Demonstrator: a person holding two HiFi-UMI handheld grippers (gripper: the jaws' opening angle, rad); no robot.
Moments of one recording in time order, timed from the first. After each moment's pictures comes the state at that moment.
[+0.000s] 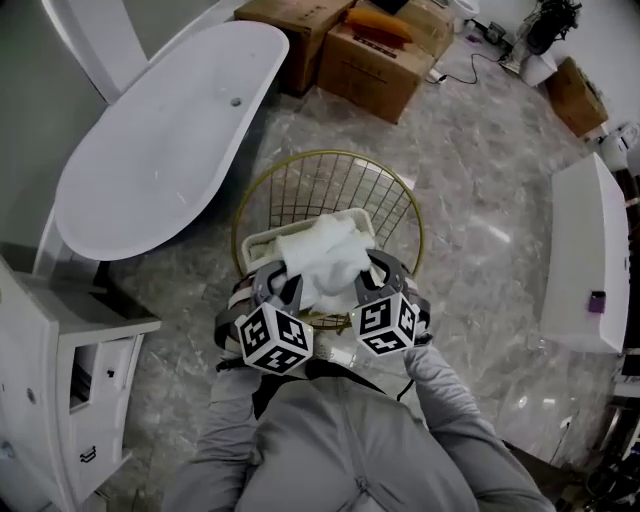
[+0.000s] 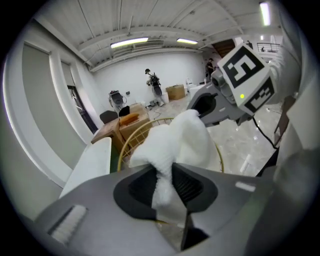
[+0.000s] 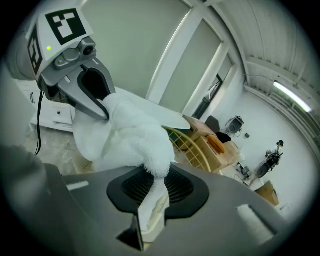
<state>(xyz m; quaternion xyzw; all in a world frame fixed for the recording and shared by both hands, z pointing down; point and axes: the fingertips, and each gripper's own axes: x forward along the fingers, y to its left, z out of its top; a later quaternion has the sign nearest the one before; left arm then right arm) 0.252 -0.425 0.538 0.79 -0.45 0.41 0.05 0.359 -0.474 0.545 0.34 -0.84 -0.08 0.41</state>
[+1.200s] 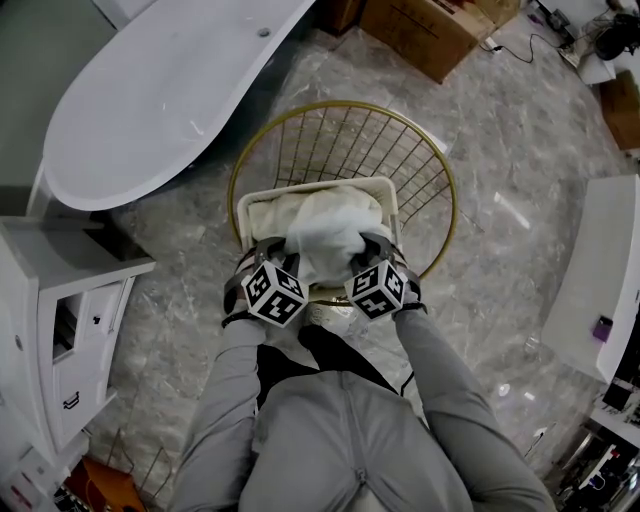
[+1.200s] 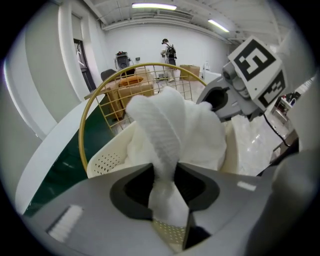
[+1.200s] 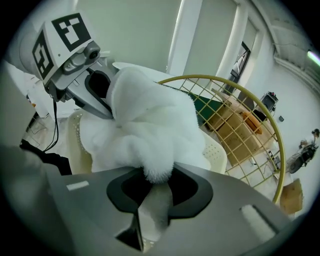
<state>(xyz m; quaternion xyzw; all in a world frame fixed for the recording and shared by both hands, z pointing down) 0.240 -0.425 0.726 0.74 -0.45 0.44 0.24 0.355 -0.479 0.731 0.21 -0.84 0.02 0.50</state>
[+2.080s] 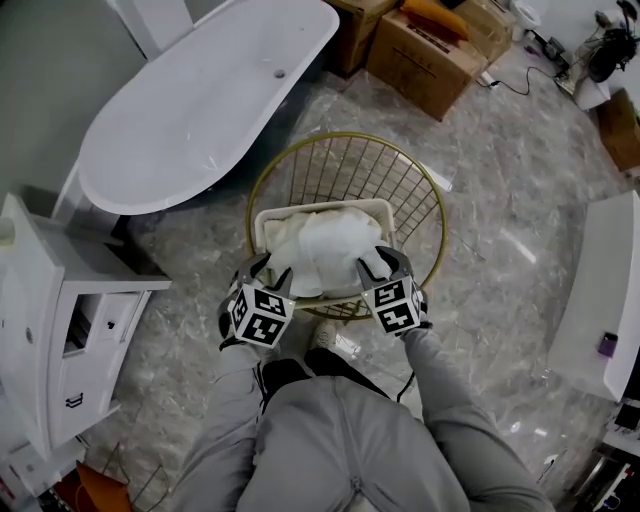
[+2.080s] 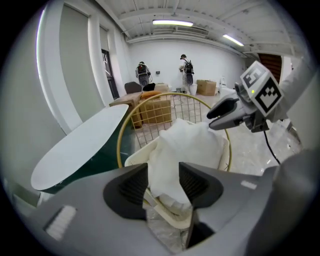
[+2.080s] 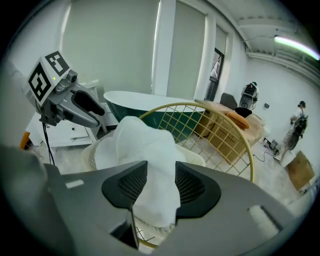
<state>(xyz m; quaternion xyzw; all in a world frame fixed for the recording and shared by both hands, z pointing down) 0.208 -0.395 0.633 0.71 -0.56 0.36 0.23 0.368 -0.475 0.646 0.27 -0.88 0.07 0.39</state>
